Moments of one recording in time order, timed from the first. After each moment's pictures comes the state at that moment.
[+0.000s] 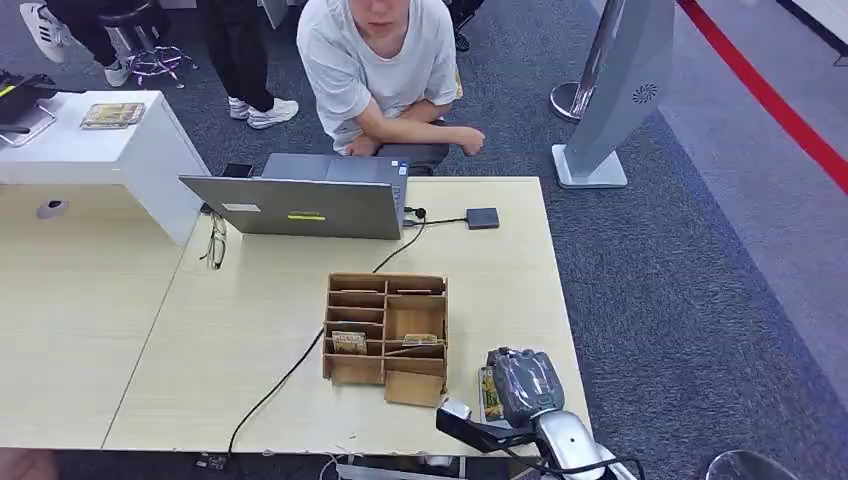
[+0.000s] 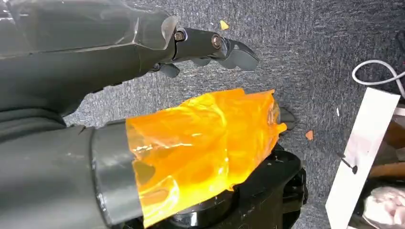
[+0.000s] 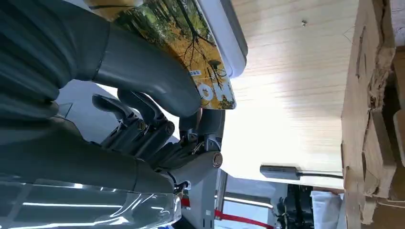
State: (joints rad) left arm 0.31 -0.34 0.51 -1.00 -0.50 -0.10 0.11; right arm 0.02 -0.14 0.48 -1.33 1.18 -0.22 0.23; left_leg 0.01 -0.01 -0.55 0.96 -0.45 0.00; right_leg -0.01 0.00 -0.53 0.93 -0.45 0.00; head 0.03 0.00
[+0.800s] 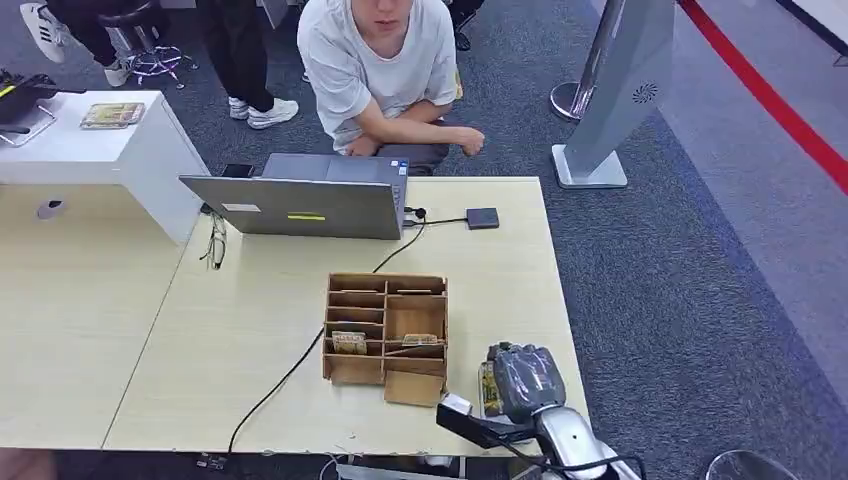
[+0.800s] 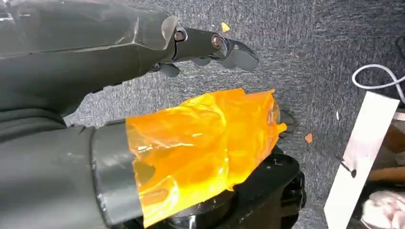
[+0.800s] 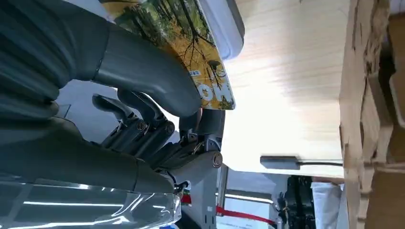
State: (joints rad) left arm 0.31 -0.34 0.51 -1.01 -0.49 -0.09 0.12; right arm 0.02 -0.14 0.47 -1.36 1.18 -0.23 0.22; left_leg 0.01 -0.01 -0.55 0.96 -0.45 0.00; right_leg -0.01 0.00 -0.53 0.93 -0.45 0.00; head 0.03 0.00
